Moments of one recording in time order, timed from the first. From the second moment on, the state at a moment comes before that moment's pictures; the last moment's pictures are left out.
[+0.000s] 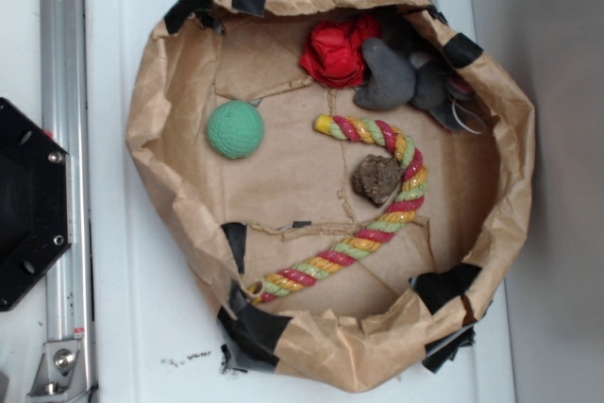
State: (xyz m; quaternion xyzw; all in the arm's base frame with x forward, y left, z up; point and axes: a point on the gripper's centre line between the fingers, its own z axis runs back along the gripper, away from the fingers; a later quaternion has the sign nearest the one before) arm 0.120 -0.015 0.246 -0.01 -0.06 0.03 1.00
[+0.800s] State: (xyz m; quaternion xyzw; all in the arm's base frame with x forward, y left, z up) arm 0.181 -0.006 0.162 -0.07 -0.09 0.12 0.99
